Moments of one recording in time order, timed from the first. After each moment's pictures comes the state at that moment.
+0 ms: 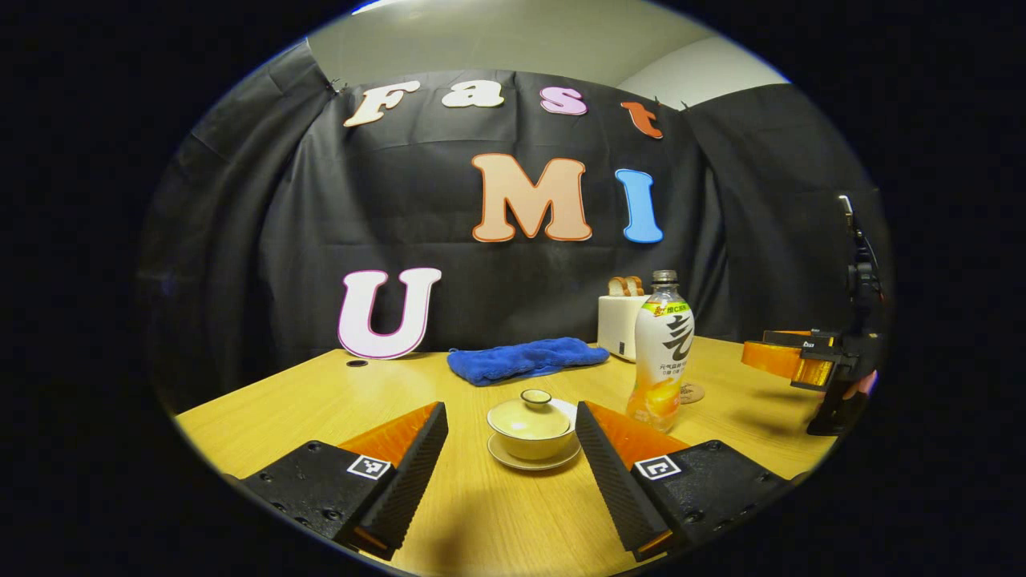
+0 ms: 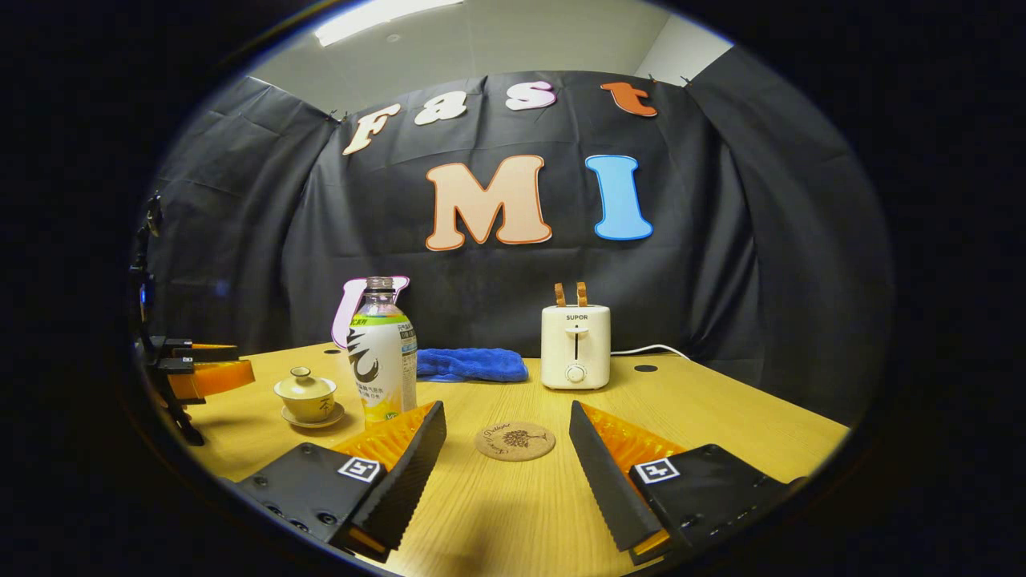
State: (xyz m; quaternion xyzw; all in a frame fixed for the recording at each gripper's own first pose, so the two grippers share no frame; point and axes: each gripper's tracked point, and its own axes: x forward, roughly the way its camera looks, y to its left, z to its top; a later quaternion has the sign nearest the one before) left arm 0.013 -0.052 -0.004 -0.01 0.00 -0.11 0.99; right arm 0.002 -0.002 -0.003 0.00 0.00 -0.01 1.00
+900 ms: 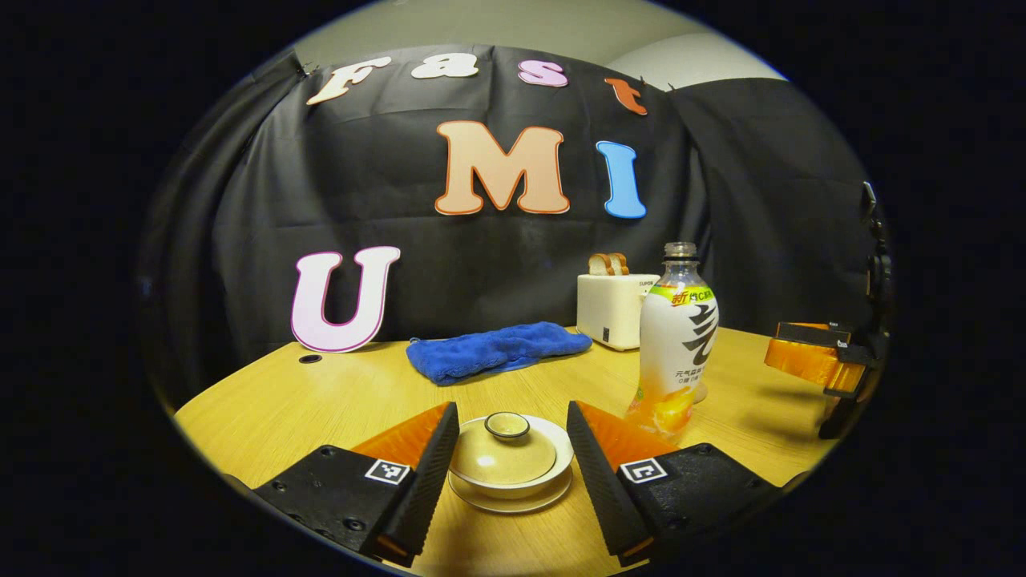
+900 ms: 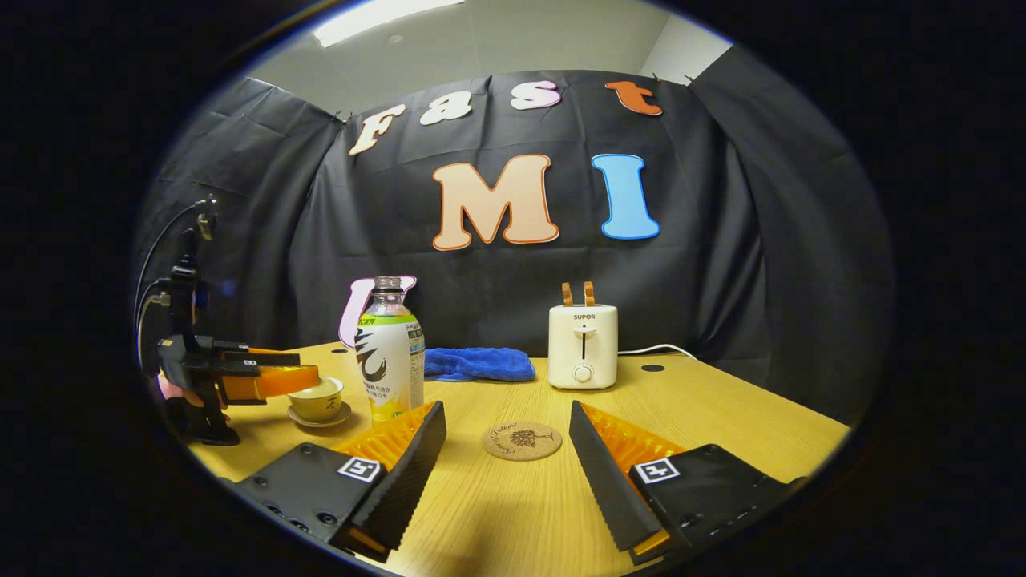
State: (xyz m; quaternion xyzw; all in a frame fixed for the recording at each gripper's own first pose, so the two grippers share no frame) left arm 0.080 -0.085 -0.023 0.01 0.05 -0.16 0.99; right arm 0.002 0.003 -0.005 0.00 0.00 0.00 1.00
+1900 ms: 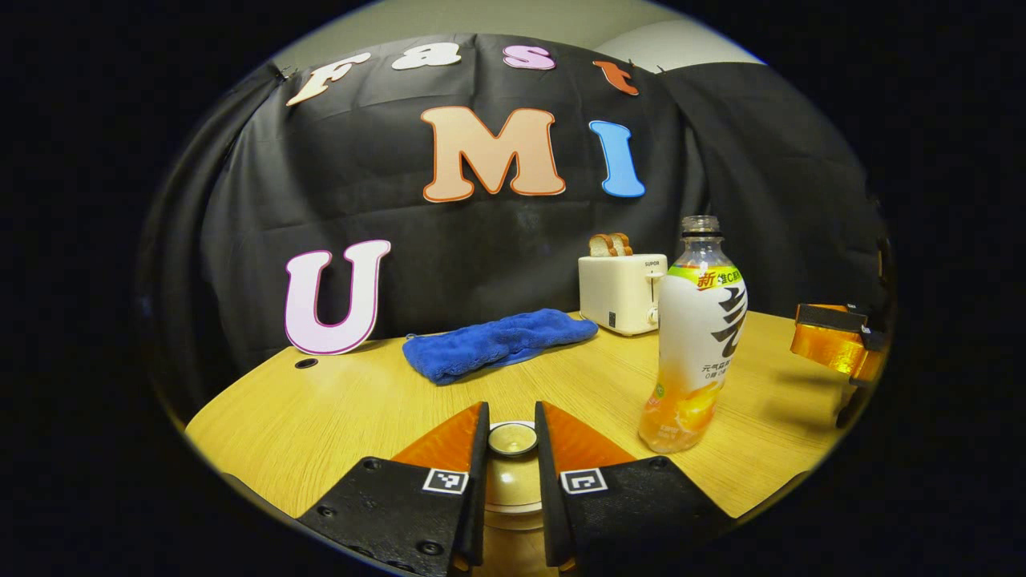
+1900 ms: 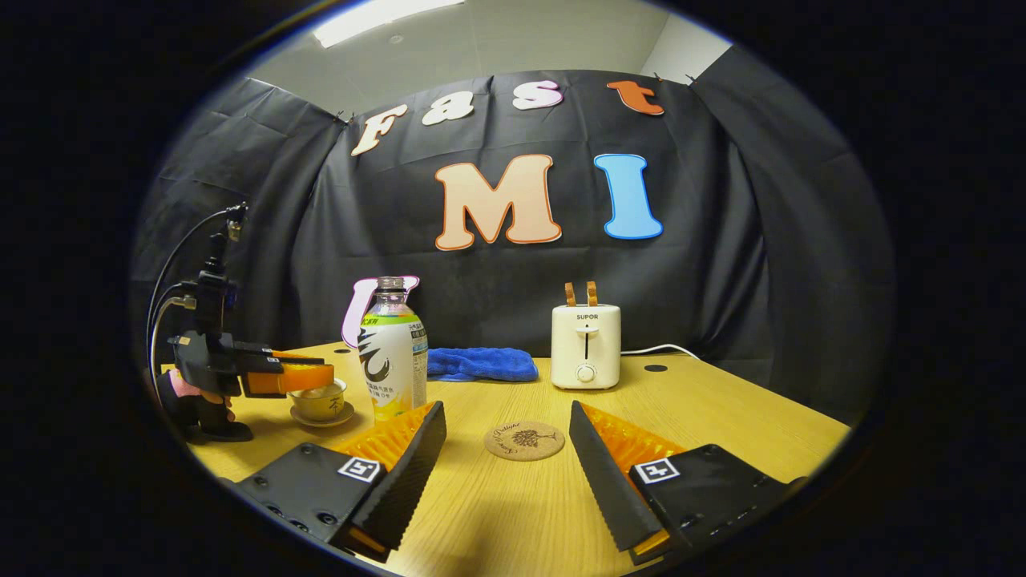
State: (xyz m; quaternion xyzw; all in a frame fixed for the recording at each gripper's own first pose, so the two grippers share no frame) left arm 0.097 -0.086 -0.026 0.04 0.06 -0.16 0.98; right arm 0.003 0.005 -0.006 0.00 0.00 0.01 1.00
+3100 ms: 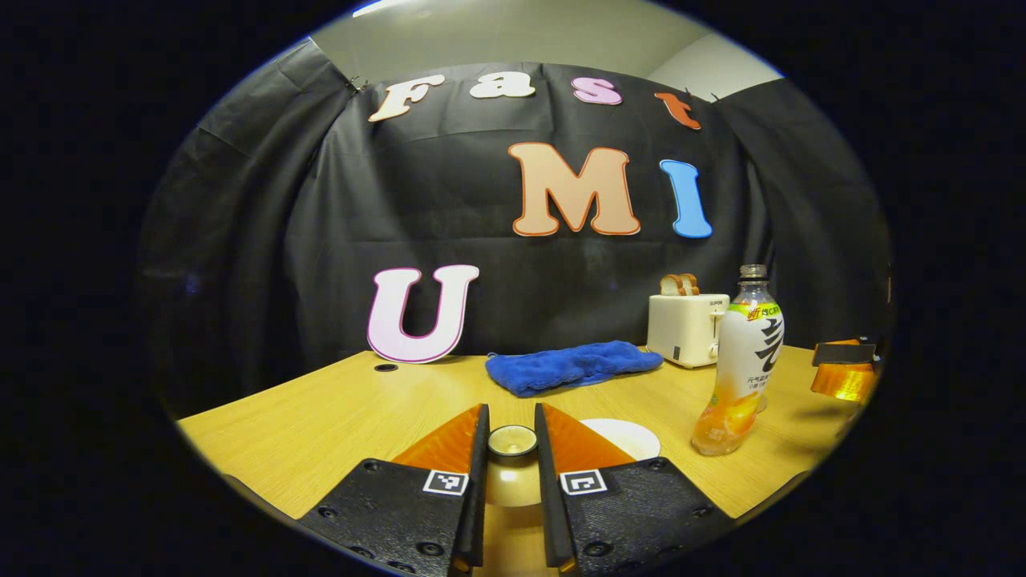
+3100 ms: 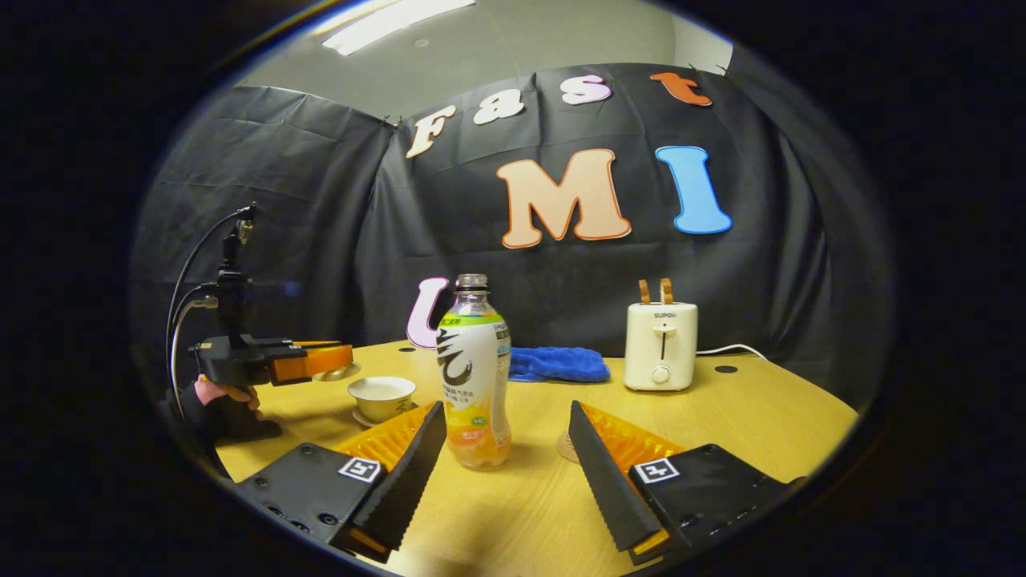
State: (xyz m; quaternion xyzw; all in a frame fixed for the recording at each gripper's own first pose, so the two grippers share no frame) left arm 0.065 0.001 -0.007 0.00 0.00 -0.02 1.00; right arm 0.016 0.079 -0.011 0.00 0.01 0.14 0.99
